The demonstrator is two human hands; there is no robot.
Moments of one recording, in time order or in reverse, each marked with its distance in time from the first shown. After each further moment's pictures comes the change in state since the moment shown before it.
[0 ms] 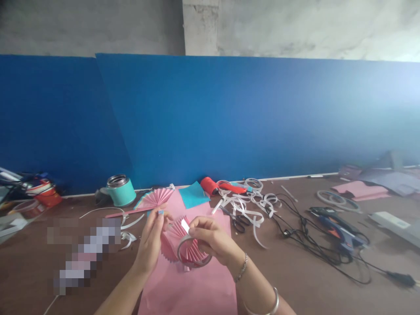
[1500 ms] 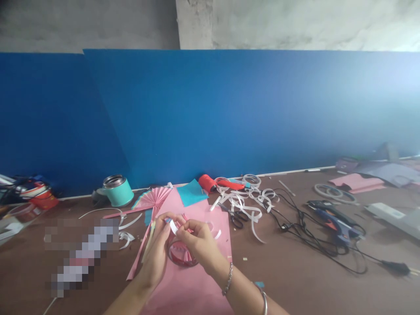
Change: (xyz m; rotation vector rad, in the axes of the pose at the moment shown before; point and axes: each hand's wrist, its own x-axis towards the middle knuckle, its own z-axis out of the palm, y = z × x) left_hand -0.023 0.011 0.019 -0.233 -0.246 -0.116; right_hand 0.005 0.018 0.034 -0.136 0.282 -0.110
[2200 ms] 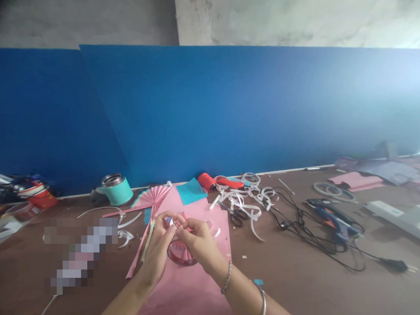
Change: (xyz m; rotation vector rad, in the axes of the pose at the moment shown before) left_hand 0.000 0.000 0.001 0.040 -0.021 -0.003; right_hand 0.002 0.009 -0.002 -0.014 -0.019 -0.018
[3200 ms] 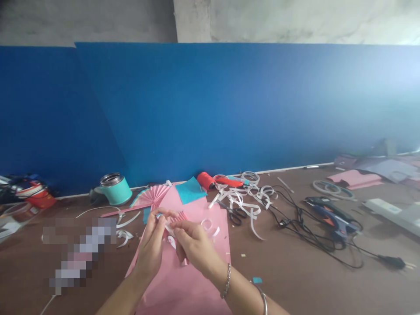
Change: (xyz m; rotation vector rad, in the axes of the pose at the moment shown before) left_hand 0.005 -0.007 -0.012 0.220 0.210 0.054; right_hand -0.010 -0.010 0.006 -0.050 -0.135 0.040
